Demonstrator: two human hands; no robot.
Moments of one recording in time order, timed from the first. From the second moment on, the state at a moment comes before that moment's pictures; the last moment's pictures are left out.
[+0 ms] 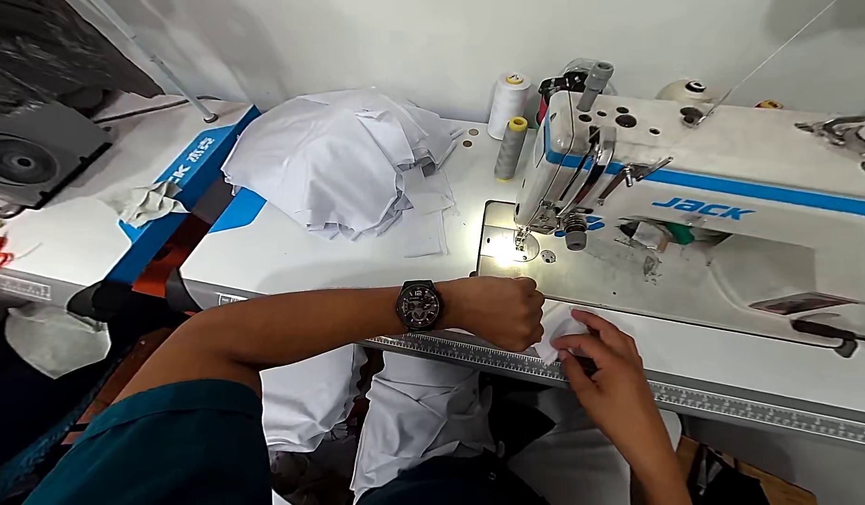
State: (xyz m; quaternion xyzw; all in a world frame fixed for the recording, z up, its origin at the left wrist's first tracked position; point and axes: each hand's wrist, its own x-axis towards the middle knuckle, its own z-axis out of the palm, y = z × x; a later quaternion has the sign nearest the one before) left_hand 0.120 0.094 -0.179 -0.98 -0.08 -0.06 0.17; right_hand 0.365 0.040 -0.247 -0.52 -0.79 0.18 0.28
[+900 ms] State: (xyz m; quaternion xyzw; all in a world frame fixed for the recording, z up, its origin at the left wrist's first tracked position) left_hand 0.103 0.125 -0.173 -0.78 -0.33 -0.17 -0.51; right_hand 0.331 0.059 -0.234 -0.49 -0.67 0.37 0.41
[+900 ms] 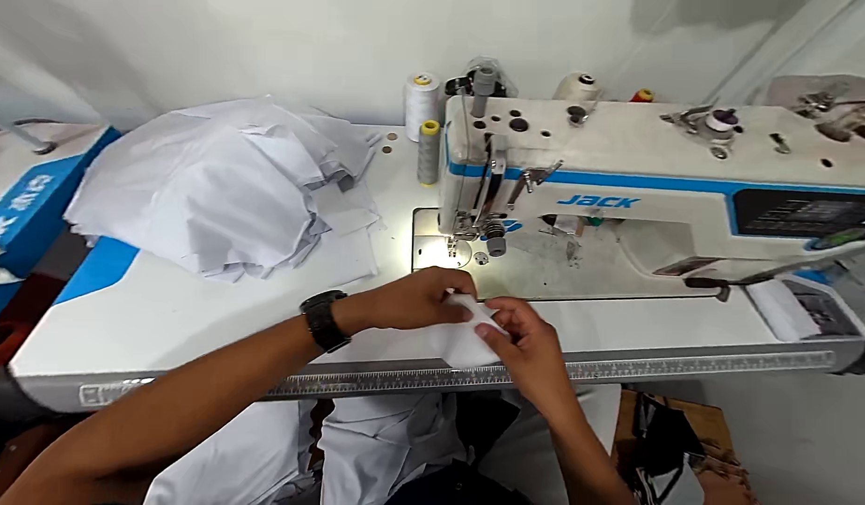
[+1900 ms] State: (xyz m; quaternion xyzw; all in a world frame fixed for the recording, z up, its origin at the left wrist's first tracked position) left_hand 0.063 0.165 -0.225 -0.92 -0.31 -0.22 -0.09; right_hand 0.297 0.077 -0.250 -0.58 -0.74 0.07 0.34
